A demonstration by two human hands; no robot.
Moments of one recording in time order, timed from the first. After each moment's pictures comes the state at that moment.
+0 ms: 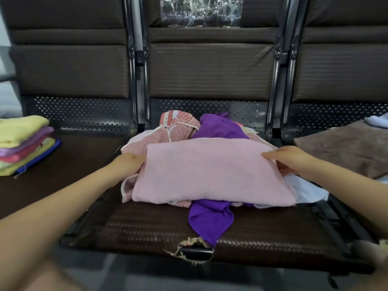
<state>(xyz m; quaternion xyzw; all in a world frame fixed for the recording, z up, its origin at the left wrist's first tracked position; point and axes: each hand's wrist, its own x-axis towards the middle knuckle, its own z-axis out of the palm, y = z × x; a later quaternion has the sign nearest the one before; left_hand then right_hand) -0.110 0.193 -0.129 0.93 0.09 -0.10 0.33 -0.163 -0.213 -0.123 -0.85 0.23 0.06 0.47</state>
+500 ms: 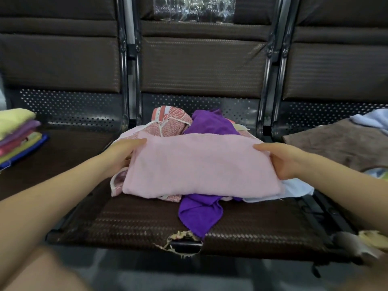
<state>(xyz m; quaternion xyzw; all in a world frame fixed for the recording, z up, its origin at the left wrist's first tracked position) -0.110 0.172 -0.117 0.74 0.11 -0.14 0.66 -0.180 -0.199 -0.103 -0.64 0.29 0.17 0.69</state>
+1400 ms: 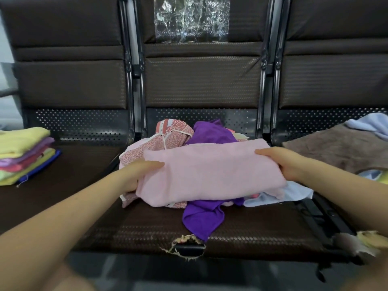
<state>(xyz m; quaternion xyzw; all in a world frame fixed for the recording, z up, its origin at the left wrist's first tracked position) -0.136 0.156 -0.110 0.76 0.13 -0.21 0.60 -0.204 -0.182 -0.076 -0.68 0.27 0.07 0.68</state>
